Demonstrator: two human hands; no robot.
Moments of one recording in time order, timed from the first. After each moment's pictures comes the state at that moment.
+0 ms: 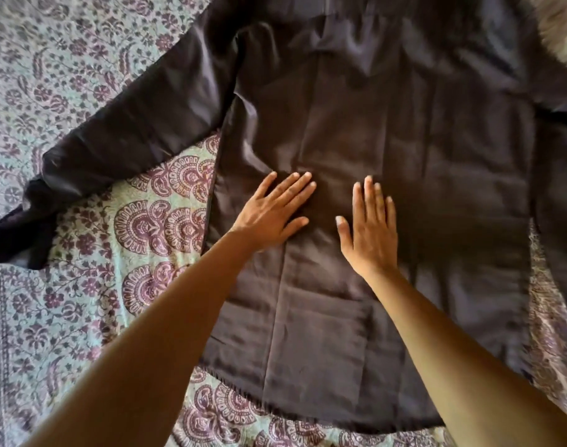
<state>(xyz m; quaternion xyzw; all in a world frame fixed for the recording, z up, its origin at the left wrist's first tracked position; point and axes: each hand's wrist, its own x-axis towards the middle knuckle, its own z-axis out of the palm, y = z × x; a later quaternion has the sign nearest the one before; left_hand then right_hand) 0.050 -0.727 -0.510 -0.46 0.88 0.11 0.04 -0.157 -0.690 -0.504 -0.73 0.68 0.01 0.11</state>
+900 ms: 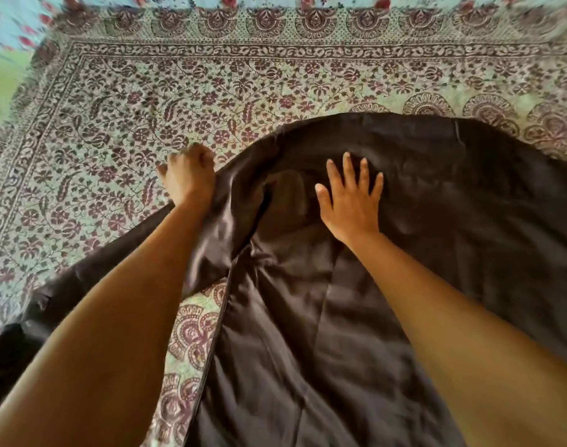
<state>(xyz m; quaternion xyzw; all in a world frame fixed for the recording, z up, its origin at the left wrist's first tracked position) 0.183 -1.007 -0.488 -0.85 0.47 0.08 -0.21 -0.070 -0.997 -0.498 -0.76 0.63 -0.02 0.13</state>
